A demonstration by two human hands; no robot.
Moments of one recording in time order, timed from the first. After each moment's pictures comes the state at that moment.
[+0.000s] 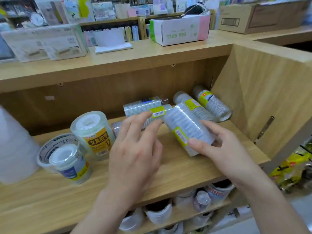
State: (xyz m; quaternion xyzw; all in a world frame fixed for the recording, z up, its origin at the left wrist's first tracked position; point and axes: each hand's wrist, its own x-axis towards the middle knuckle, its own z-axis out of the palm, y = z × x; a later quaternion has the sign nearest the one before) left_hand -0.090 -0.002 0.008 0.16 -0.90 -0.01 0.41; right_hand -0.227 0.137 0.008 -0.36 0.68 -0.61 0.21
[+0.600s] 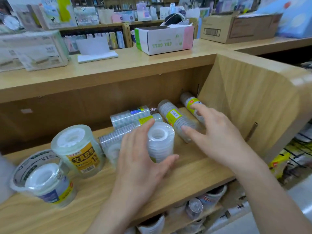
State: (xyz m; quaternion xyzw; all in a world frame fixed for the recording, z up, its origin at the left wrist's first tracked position) left_hand -0.114 0.003 0.001 0.20 -0.88 -0.22 0.37; right_hand -0.261 0.120 0.032 -0.38 0.87 -0.30 -0.08
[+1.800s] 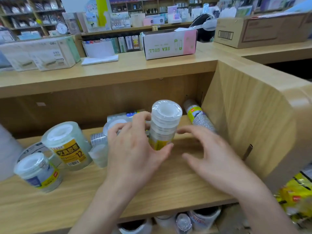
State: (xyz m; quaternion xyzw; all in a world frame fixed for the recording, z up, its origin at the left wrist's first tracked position) left_hand -0.167 0.036 0.033 0.30 -0.87 -0.06 0.38; right_hand -0.307 0.147 0.012 -0.55 0.73 -0.39 0.03
